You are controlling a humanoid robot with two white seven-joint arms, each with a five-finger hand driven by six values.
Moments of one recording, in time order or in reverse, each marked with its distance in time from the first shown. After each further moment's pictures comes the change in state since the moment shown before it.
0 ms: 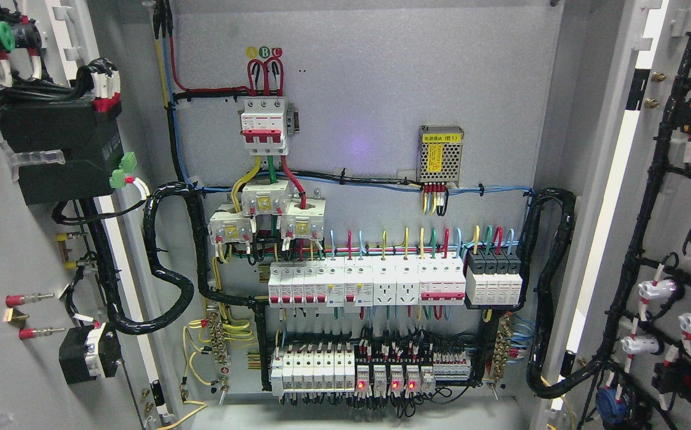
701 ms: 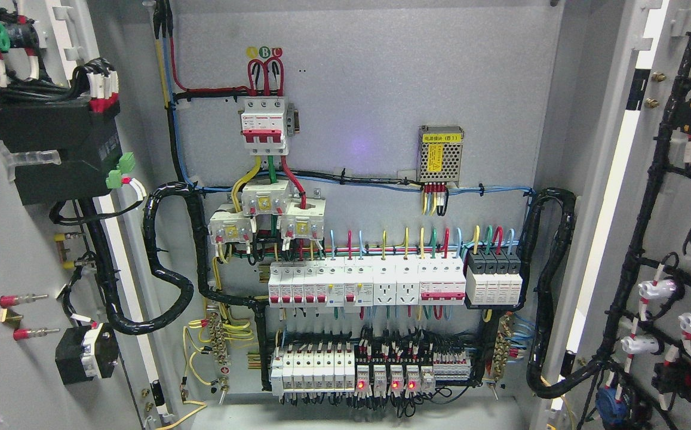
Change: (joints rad) left arm 0.002 0.001 -0.002 -0.005 0.000 0.007 0.000; right arm 0.076 -0.060 -0.080 -0.011 -0.003 -0.036 0.003
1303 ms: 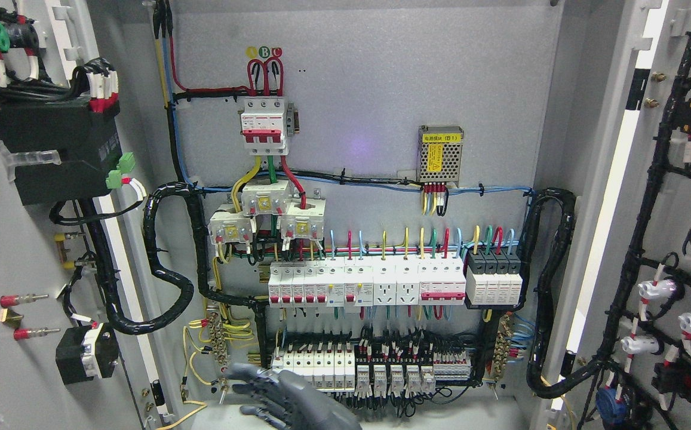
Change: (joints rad) left arm 0.133 0.013 -0.060 -0.247 0.002 -0.007 0.000; right arm 0.172 -0.154 -0.101 -0.215 -0.003 -0.177 -0.606
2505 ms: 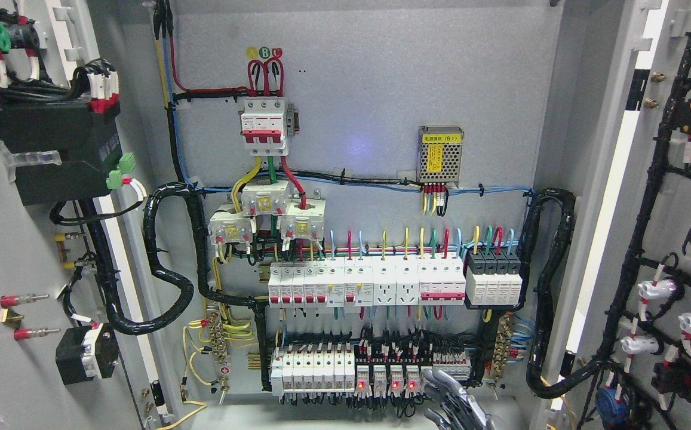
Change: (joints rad) left arm 0.158 0.341 -0.579 -0.918 0.277 0.001 0.001; right arm 0.484 -0.299 -0.218 -0.324 -0.003 -0.353 -0.121
